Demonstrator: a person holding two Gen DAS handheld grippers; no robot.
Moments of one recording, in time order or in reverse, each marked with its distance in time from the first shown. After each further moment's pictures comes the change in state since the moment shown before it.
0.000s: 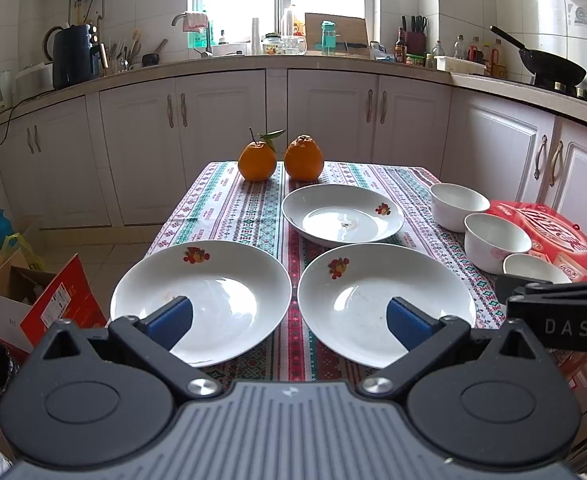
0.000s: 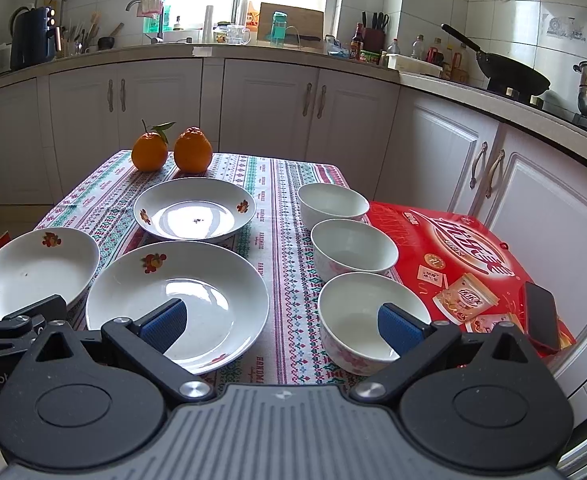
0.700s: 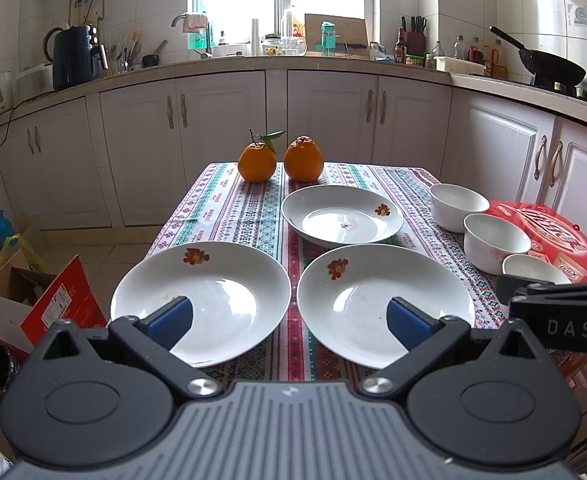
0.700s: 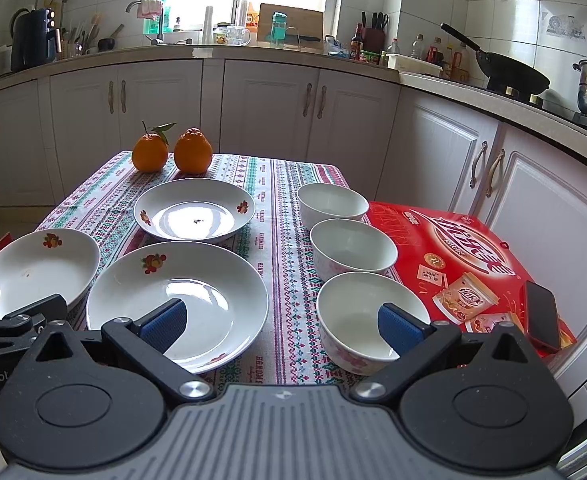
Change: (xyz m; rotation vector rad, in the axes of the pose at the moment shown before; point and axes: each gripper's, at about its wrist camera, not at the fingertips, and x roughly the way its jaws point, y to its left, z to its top) left arm -0.001 -0.003 0.001 0.002 -0.003 0.004; right arm -0.001 -0.004 0.000 0.002 0.000 0.007
